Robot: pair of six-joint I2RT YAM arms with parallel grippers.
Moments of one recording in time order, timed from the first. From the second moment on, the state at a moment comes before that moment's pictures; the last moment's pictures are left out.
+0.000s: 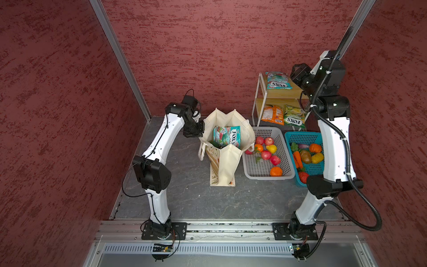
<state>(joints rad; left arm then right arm) -0.29 1.92 2.11 -1.41 0.24 -0.32 0.05 1.80 2.48 -0.73 0.07 0.65</state>
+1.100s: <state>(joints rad) -0.29 1.92 2.12 -1.41 0.24 -0.32 -0.13 1.94 2.38 -0.74 -0.16 1.14</state>
